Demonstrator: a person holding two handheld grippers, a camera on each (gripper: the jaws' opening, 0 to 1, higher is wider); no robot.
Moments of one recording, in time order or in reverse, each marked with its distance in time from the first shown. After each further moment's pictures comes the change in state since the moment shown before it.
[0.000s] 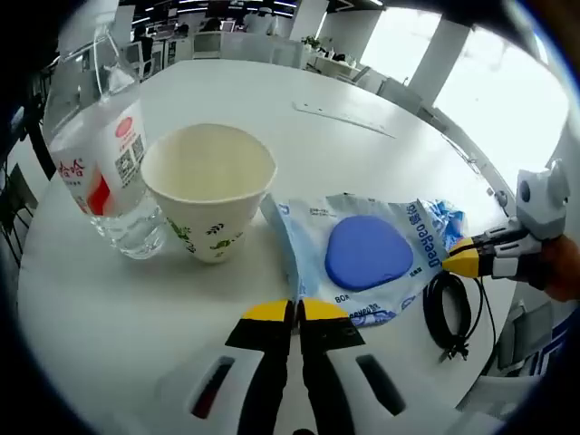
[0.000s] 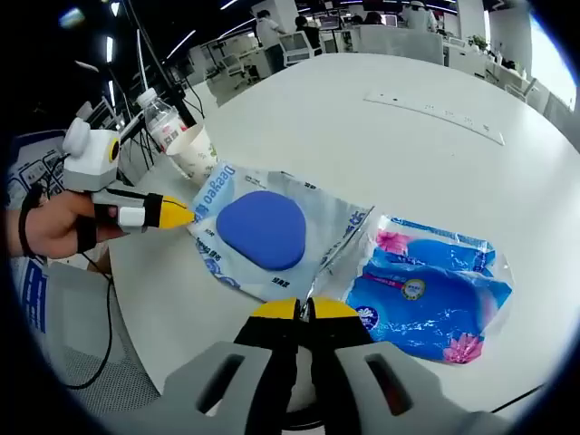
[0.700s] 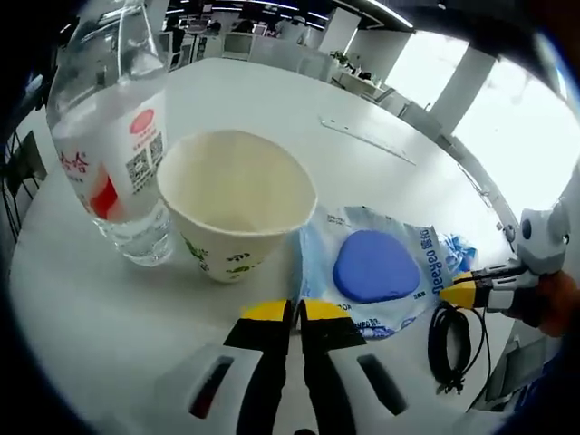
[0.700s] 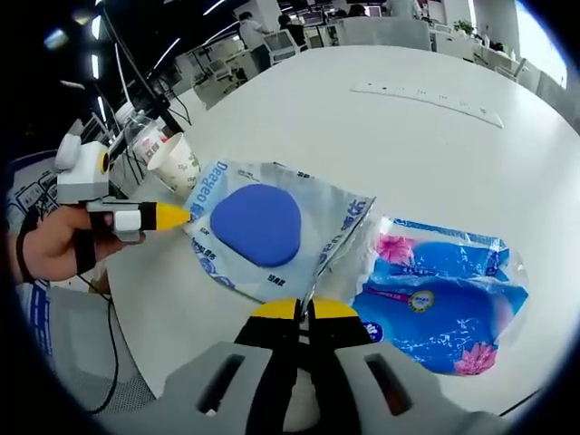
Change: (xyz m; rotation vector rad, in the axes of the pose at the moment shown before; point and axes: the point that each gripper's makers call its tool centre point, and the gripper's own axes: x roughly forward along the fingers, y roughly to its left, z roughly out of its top) left arm 0.009 0.010 0.013 -0.080 -0.050 0.036; right arm 0.016 -0.005 0.009 0.083 0.001 0.004
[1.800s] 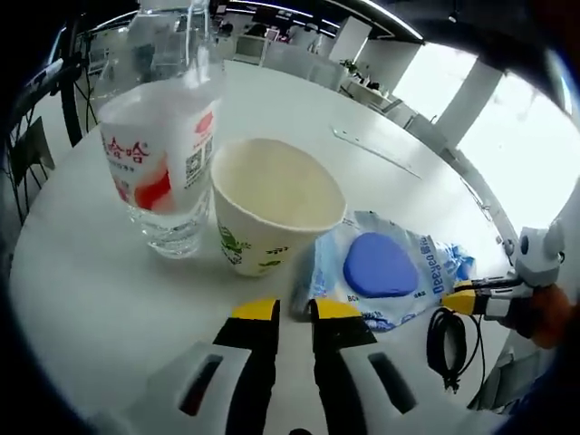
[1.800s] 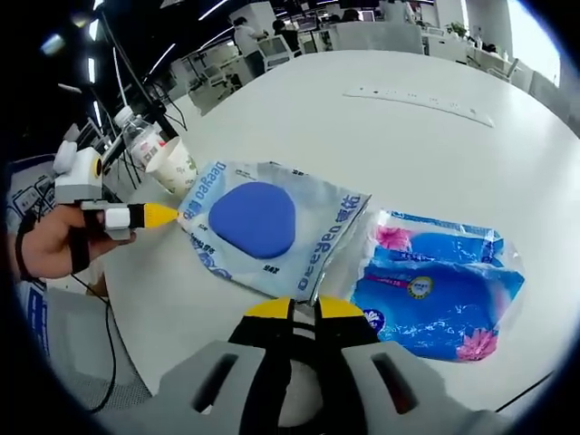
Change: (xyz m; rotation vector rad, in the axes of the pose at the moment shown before) left arm -0.019 0.015 -0.002 -0.059 -0.033 0.004; right arm -0.010 -0.002 -0.007 0.008 -0.028 -0.029
